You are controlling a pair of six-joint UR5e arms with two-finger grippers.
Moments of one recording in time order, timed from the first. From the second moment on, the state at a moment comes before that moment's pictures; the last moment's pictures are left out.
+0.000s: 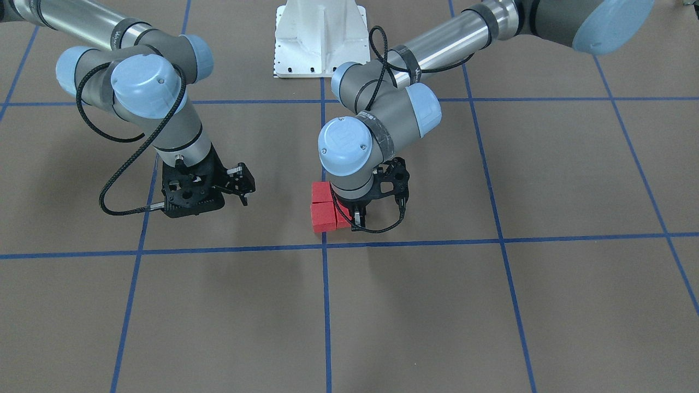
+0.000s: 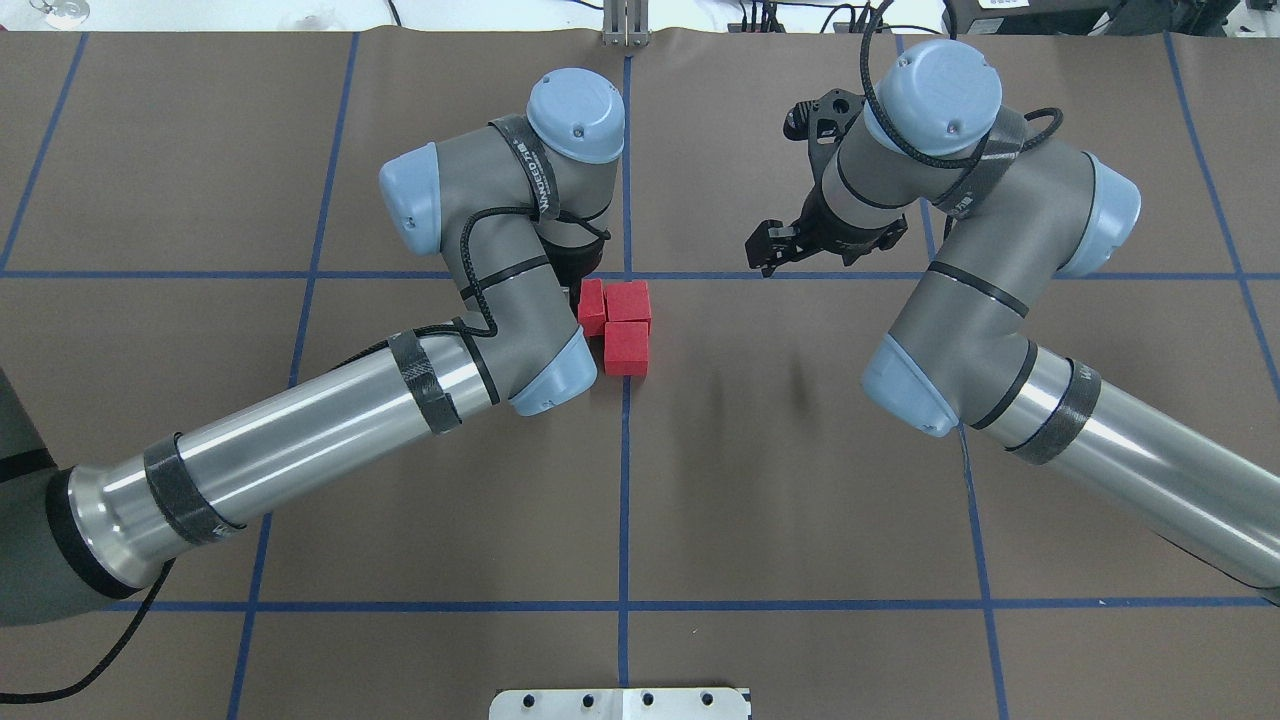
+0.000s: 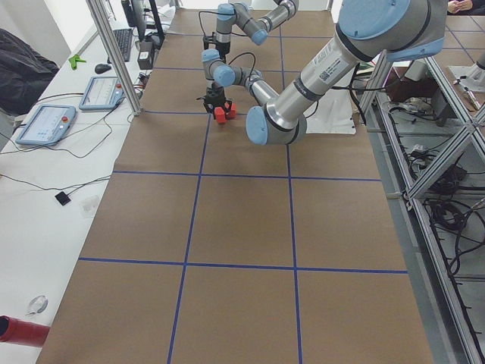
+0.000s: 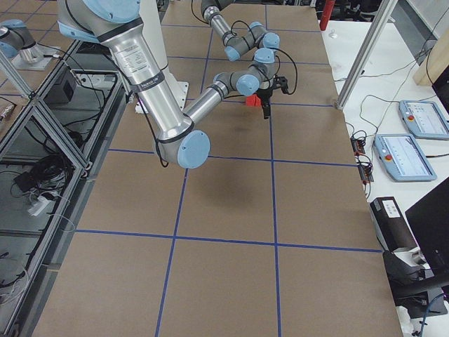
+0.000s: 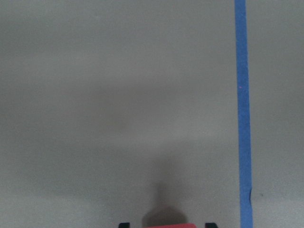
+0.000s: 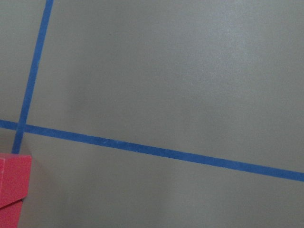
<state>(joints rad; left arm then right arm) -0.64 -2.59 -1.15 -1.51 -2.00 -2.61 0.76 -0.99 1.65 -1.48 1.98 0.87</state>
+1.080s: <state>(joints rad) -0.64 -2.59 -1.15 -1.51 -2.00 -2.61 0.76 -0.99 1.64 -1.48 1.99 0.87</state>
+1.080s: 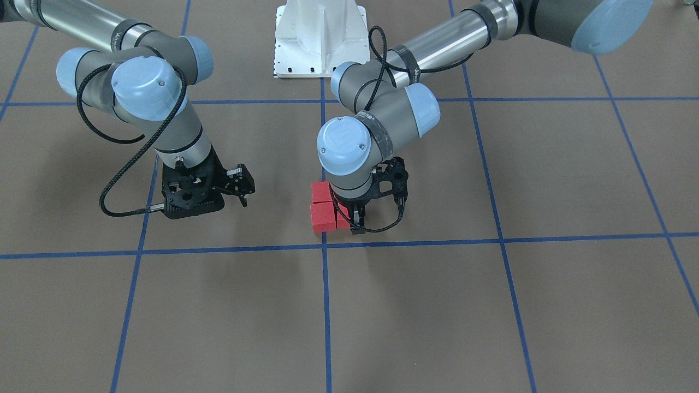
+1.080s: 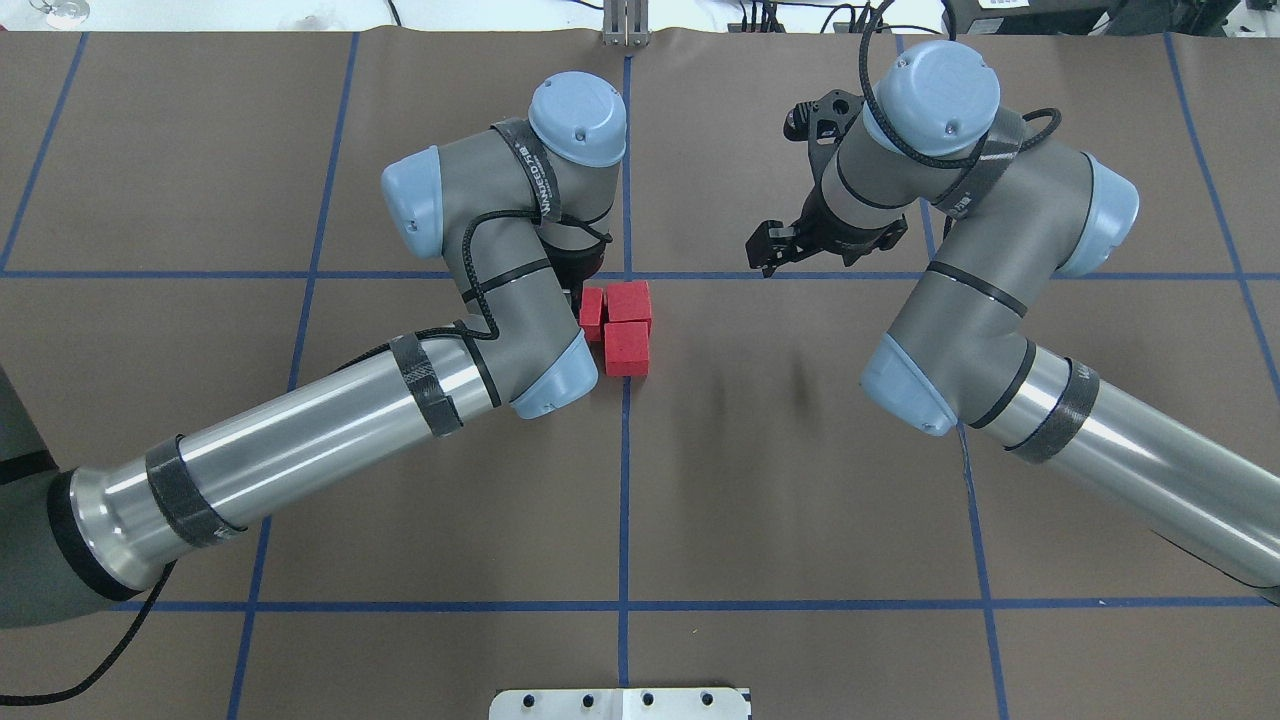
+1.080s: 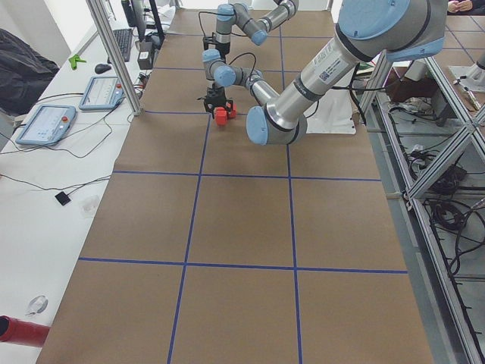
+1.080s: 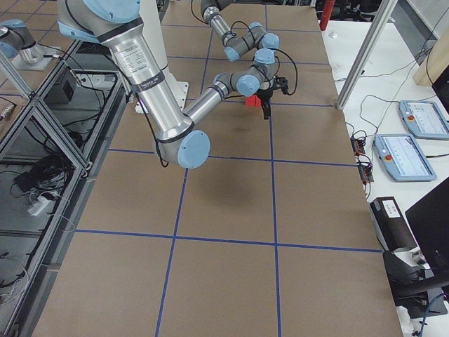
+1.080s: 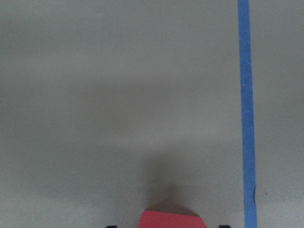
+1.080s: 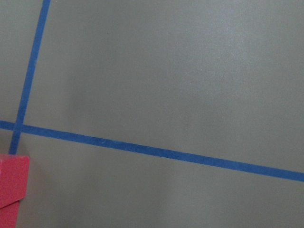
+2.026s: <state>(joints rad) -0.63 -2.59 -1.15 -1.51 -2.00 -2.61 0.76 -0.98 1.64 -1.48 1.99 0.87</state>
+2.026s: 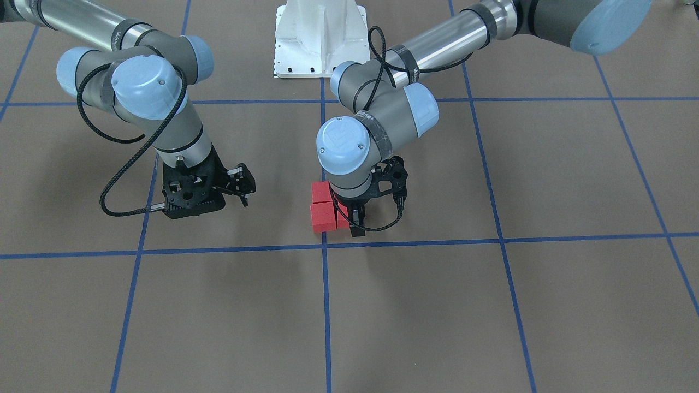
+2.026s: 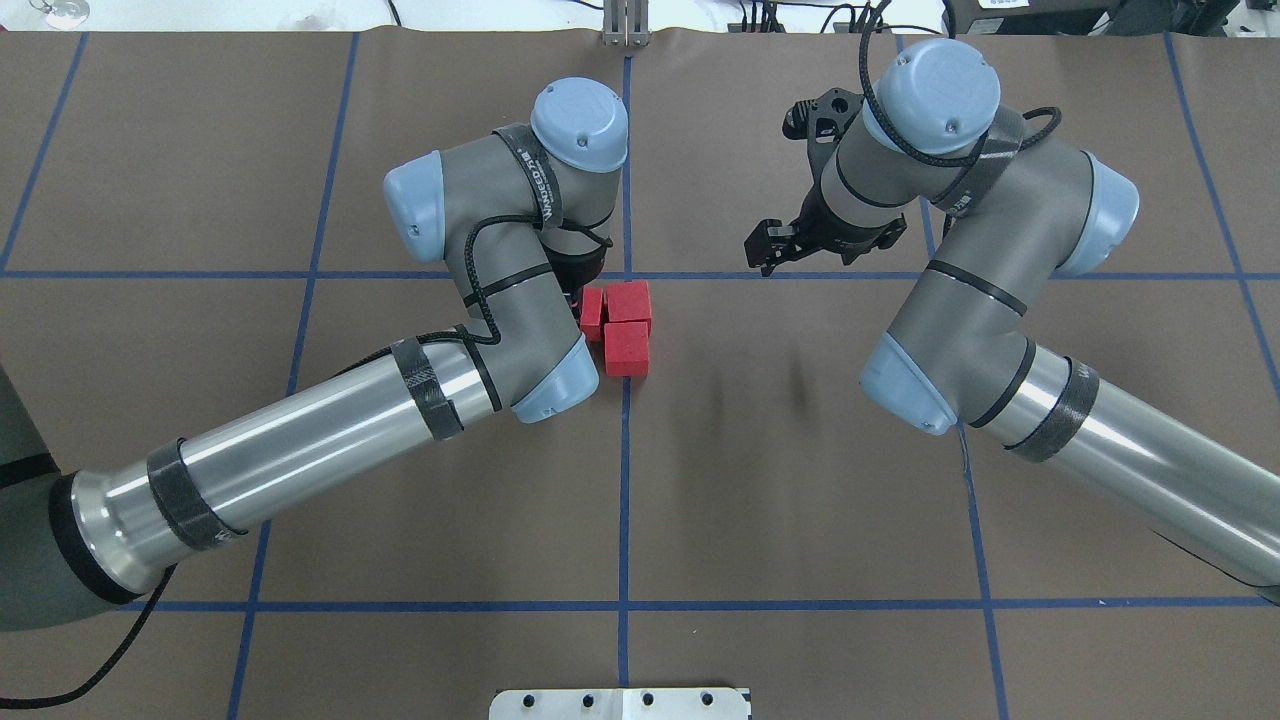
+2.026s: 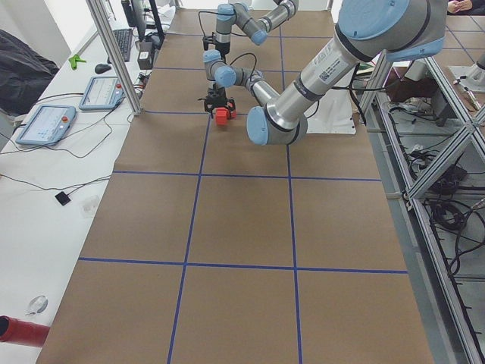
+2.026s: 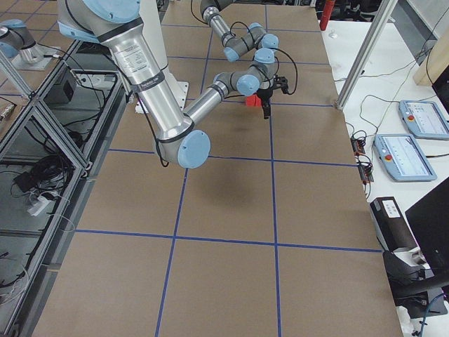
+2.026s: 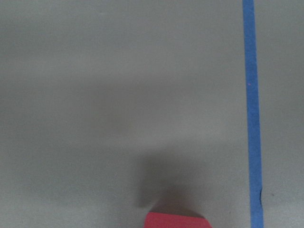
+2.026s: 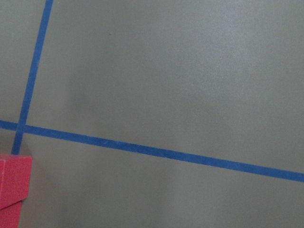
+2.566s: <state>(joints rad) -0.63 -2.59 -1.15 -1.51 -1.98 -2.61 0.76 -0.98 1.64 -1.48 1.99 0.87</state>
